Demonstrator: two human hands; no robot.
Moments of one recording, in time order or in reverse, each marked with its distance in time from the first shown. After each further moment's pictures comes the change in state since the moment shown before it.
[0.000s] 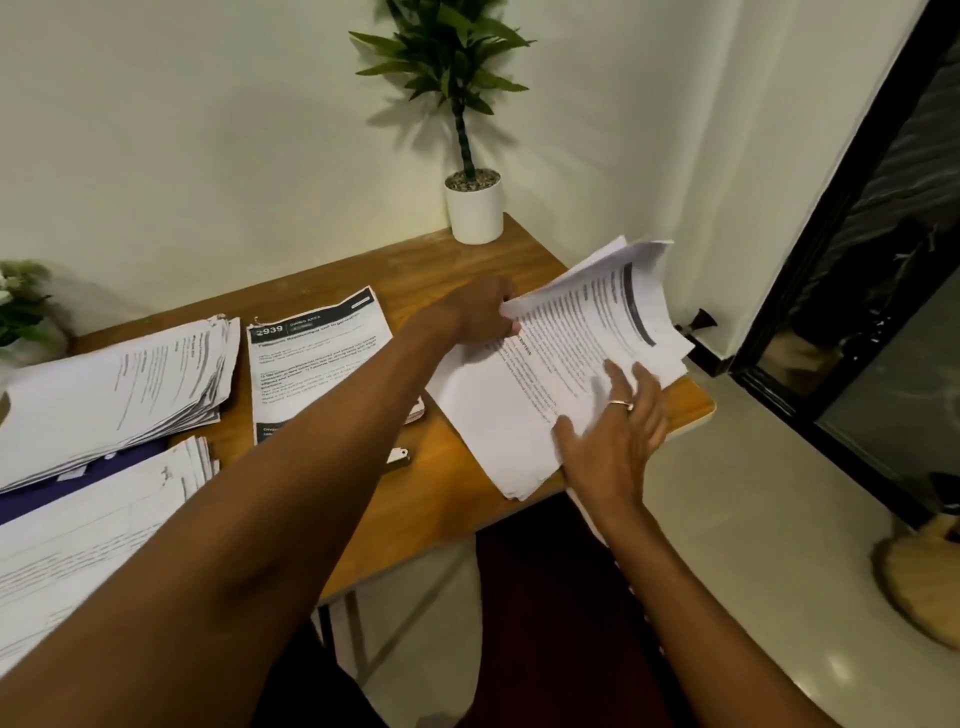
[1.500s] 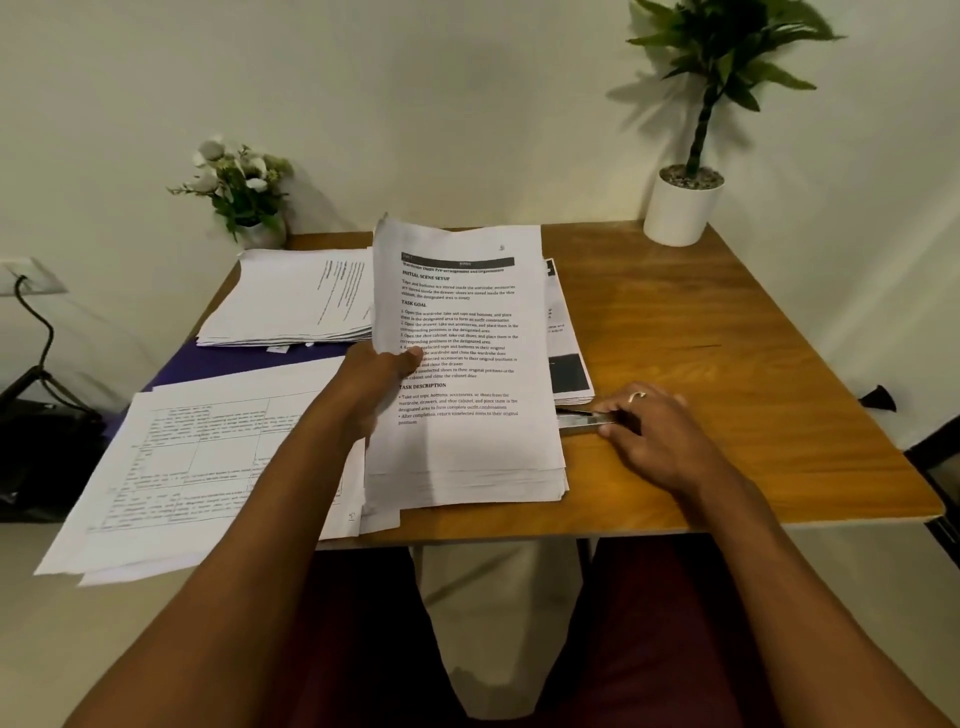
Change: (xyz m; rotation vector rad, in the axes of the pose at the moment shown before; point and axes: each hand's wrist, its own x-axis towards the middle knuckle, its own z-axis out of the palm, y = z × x) left_hand -0.259 -0.185 -0.007 -1.241 0.691 -0.659; right_hand 0.019 -0.087 0.056 -0.130 -0.855 -0.554
